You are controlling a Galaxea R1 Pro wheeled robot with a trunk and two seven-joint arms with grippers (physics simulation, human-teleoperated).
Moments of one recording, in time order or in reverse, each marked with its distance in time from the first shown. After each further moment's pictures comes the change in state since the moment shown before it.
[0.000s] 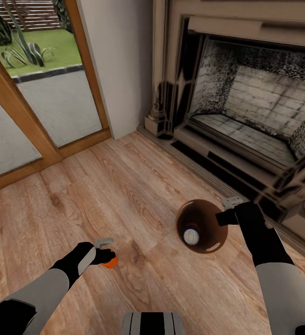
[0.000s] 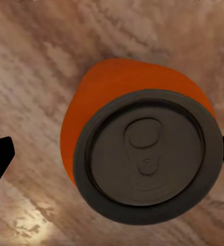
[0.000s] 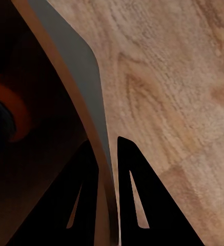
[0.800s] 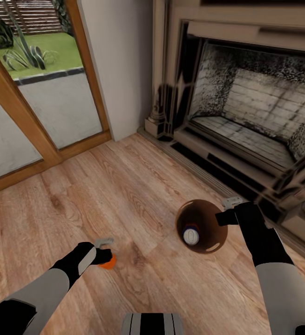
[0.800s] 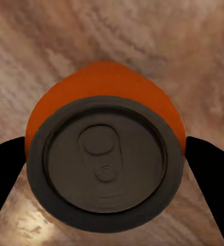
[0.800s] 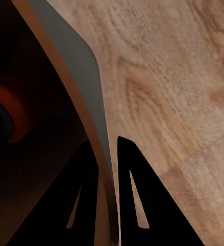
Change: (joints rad) left arm 0.000 -0.002 0.000 0.000 0.000 0.000 0.006; right arm 0.000 0.000 0.000 0.002 -0.003 0.000 0.000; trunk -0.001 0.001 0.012
